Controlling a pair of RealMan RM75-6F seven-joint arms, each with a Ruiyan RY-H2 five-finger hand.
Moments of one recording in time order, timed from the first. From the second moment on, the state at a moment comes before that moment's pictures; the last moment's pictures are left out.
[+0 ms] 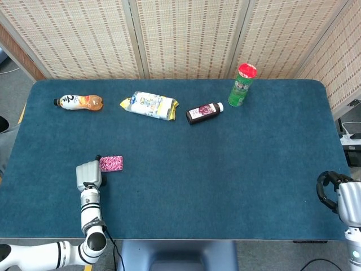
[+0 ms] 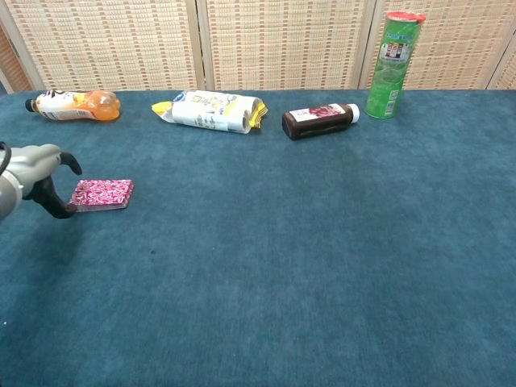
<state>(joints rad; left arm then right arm) -0.67 -1.72 -0.35 -1.59 0.42 1.45 0.97 0.03 -1.15 0.12 -1.54 -1.57 1.67 -0.01</state>
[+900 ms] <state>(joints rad) -0.71 -1.85 -0.36 -1.39 0.46 1.40 0.91 0.03 -1.14 0.12 -1.55 -1.57 1.66 0.01</state>
